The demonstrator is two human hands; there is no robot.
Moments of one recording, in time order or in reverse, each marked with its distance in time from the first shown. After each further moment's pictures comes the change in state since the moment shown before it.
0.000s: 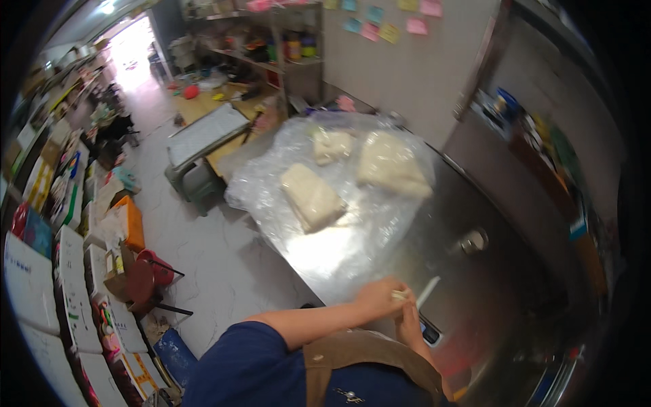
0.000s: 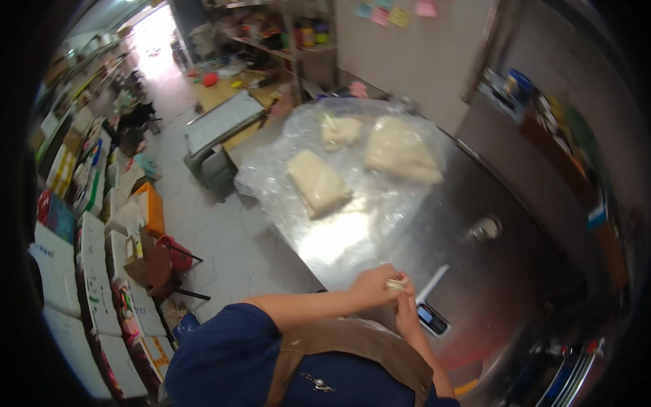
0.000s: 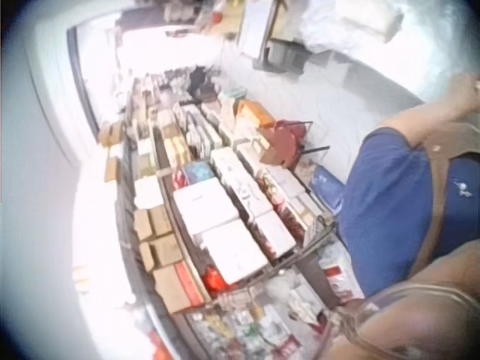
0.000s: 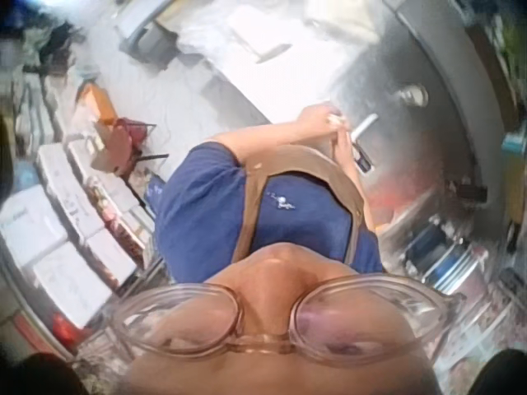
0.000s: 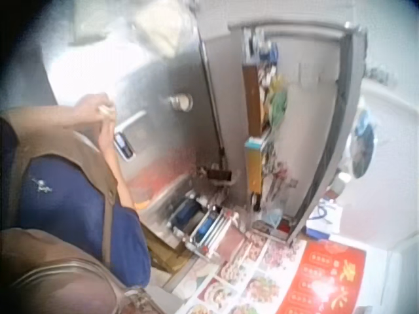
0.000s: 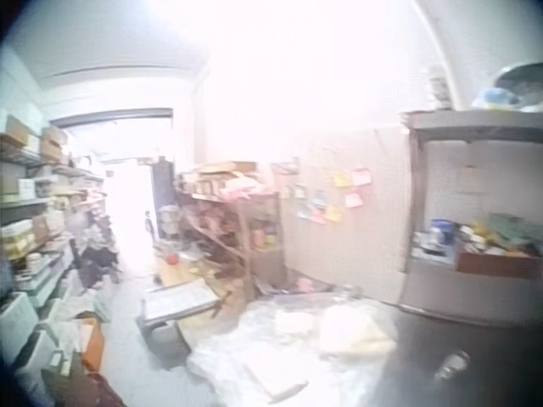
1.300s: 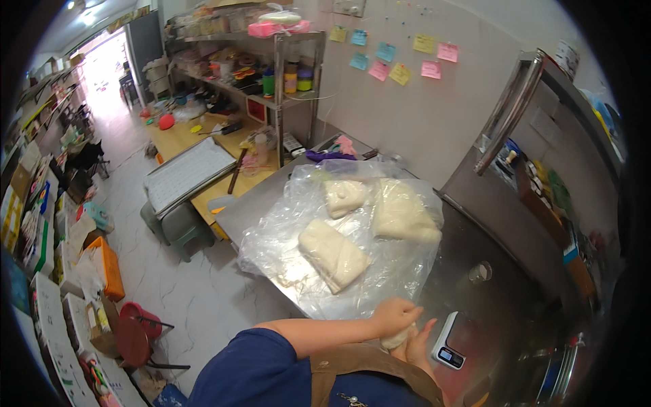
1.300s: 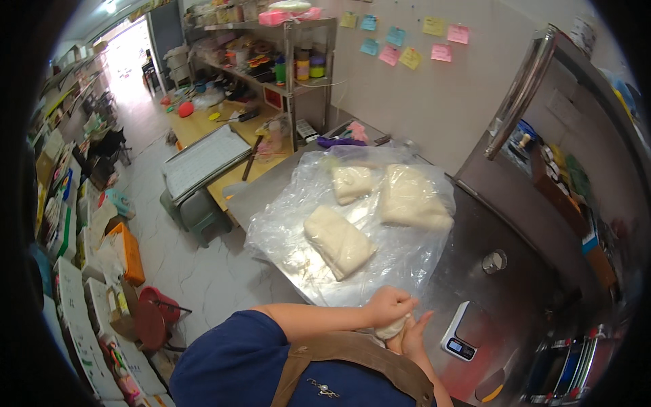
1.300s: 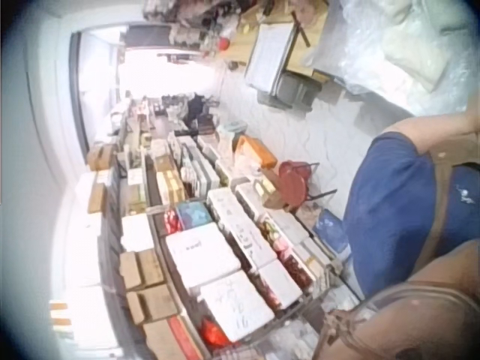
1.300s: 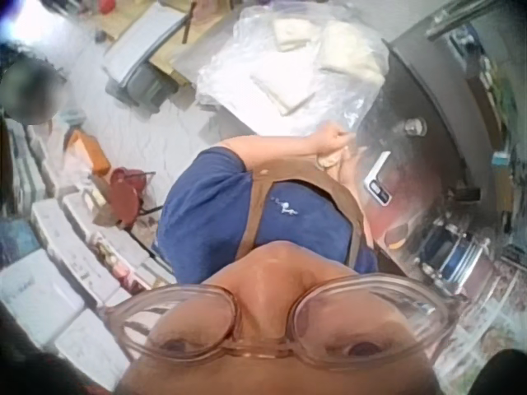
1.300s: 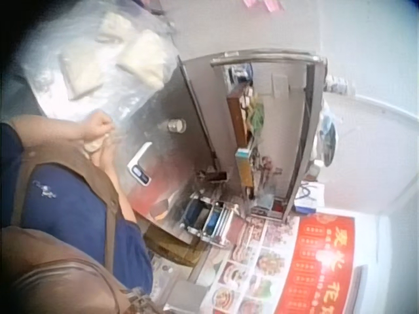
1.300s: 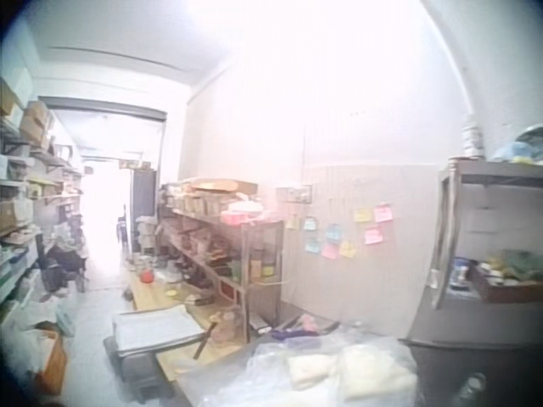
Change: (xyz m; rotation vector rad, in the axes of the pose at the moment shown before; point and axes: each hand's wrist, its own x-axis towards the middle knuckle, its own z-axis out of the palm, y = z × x) left_hand 0.043 -0.052 -0.152 -0.337 -0.128 0.147; right_hand 0.058 -0.049 0.188 0.632 -0.049 0.091
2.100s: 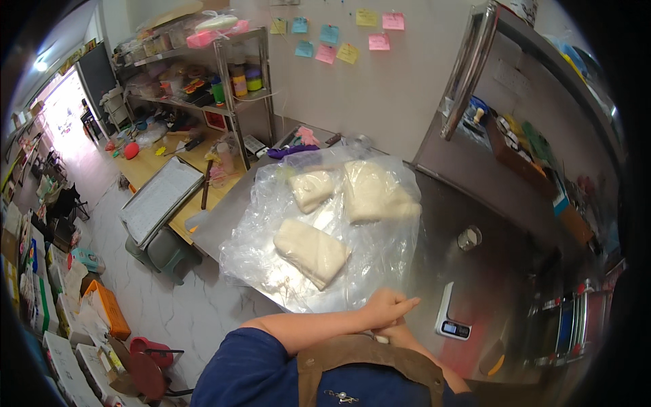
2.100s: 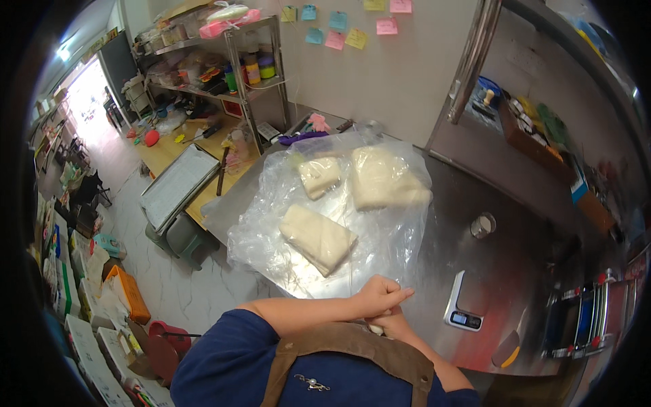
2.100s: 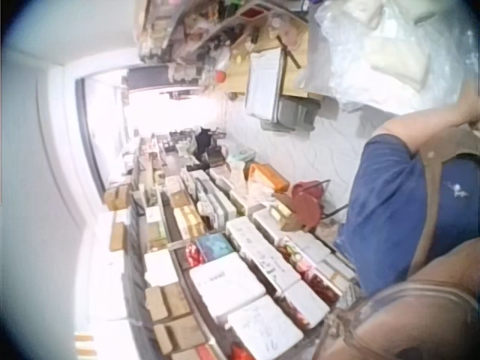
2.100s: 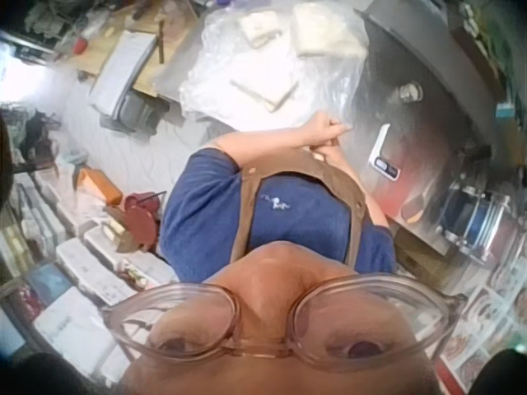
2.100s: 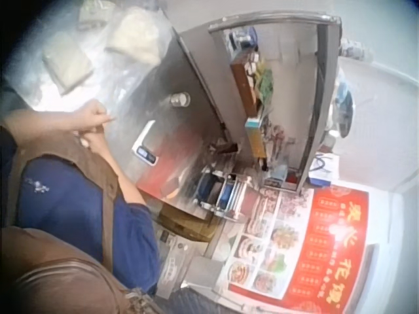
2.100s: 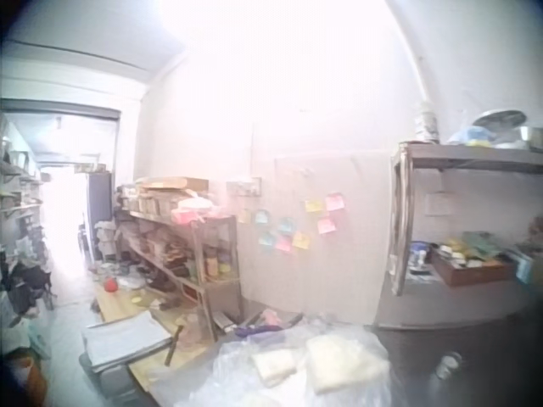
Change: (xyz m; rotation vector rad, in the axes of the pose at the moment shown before) left_hand 0.007 0.017 0.002 -0.317 -0.270 -0.216; right_hand 0.002 0.006 -0.013 -0.503 0.100 0.020
